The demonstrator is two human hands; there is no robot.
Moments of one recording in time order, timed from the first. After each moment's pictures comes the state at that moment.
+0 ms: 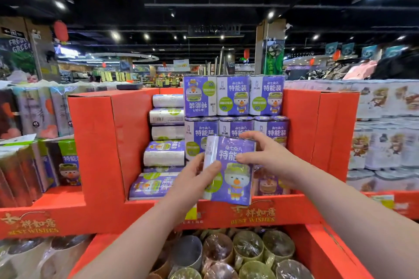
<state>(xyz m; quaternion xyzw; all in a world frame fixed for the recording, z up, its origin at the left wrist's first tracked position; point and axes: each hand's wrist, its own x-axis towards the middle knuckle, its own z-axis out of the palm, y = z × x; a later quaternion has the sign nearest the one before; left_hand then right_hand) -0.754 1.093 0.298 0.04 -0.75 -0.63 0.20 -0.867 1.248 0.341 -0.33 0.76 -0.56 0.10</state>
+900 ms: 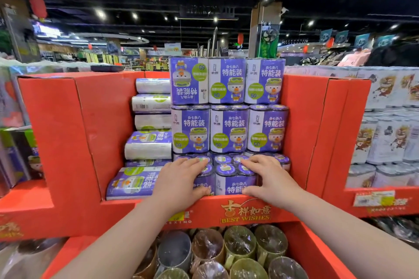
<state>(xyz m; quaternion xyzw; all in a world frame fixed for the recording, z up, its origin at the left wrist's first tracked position) -0.819 1.045 0.257 0.05 -0.98 0.01 0.18 -0.920 1.261 0.266 -0.37 0.91 -0.17 -0.08</state>
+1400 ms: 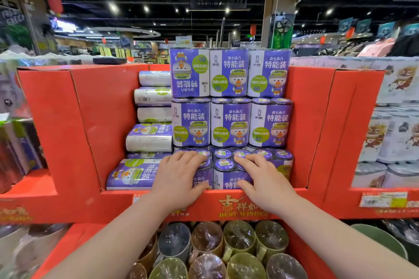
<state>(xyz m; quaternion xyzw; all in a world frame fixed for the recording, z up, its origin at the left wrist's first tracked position) -0.815 1.054 0.251 0.05 -0.97 0.02 0.24 -0.907 1.254 0.255 -0.38 0.90 -0.18 -0.10</state>
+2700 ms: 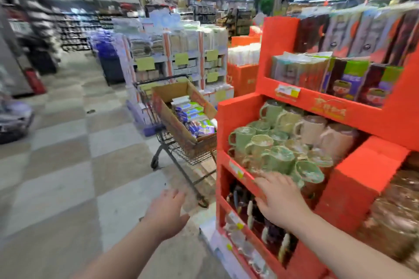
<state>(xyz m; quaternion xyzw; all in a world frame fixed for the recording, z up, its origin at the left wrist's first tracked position) -0.144 1.051 0.096 0.61 -0.79 -0.08 -0.02 -0.413 1.084 0.140 -0.76 0.64 -0.08 -0.06</state>
